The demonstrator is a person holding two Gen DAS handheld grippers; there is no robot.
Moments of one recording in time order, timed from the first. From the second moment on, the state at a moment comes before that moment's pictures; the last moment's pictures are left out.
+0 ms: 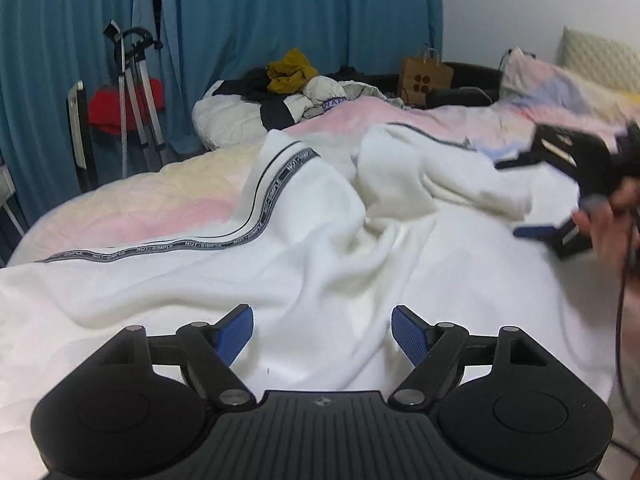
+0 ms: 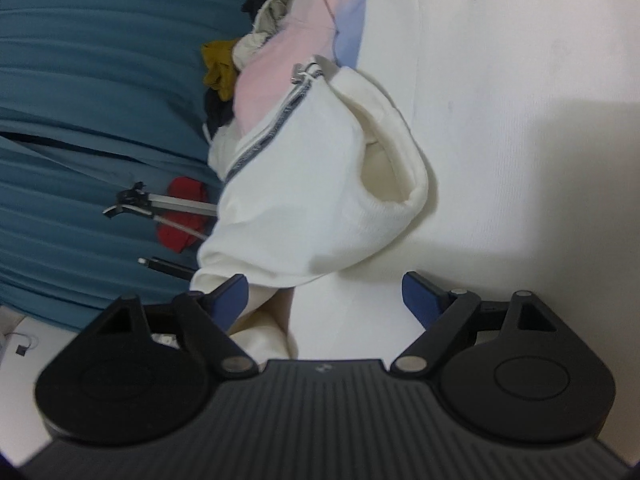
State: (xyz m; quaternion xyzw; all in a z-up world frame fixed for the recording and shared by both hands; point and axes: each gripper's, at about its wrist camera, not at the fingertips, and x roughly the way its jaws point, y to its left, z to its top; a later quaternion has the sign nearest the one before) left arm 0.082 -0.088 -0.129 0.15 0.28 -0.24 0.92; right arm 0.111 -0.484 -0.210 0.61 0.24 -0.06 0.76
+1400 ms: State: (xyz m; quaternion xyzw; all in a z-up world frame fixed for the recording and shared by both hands) left arm 0.127 -0.058 -0.152 0.02 0.30 -0.29 0.91; right arm 0.189 -0.675 -0.169 0.31 0.27 -0.31 0.86
